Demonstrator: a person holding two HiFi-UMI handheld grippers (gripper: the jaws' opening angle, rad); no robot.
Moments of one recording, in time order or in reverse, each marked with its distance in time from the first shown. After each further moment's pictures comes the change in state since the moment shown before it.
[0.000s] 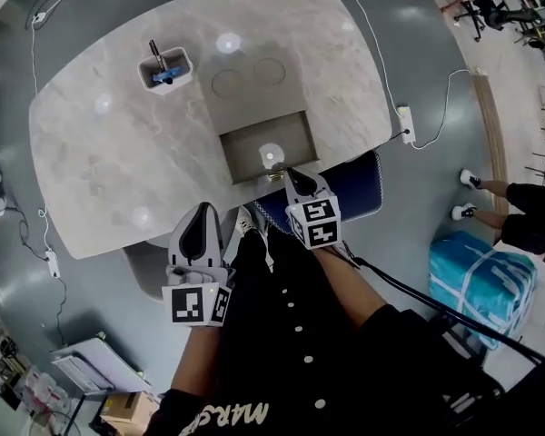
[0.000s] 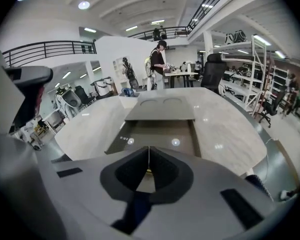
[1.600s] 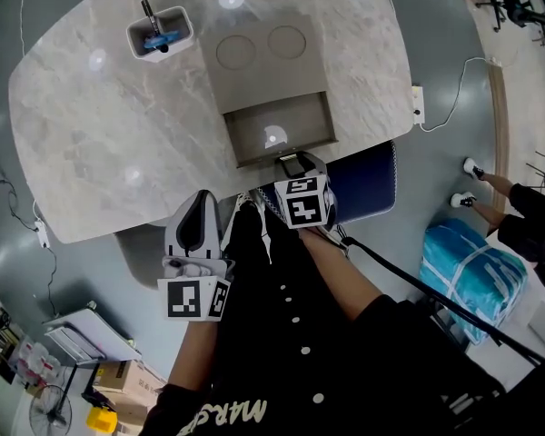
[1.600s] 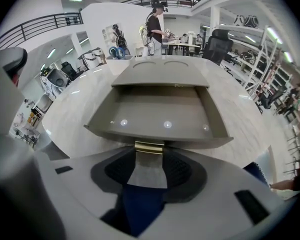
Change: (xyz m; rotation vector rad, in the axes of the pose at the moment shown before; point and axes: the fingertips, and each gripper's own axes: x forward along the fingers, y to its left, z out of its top) left arm 0.026 0.031 -0.051 -0.071 0.113 0.042; right arm 0.059 0.004 -0.055 -0.015 0.358 -0.077
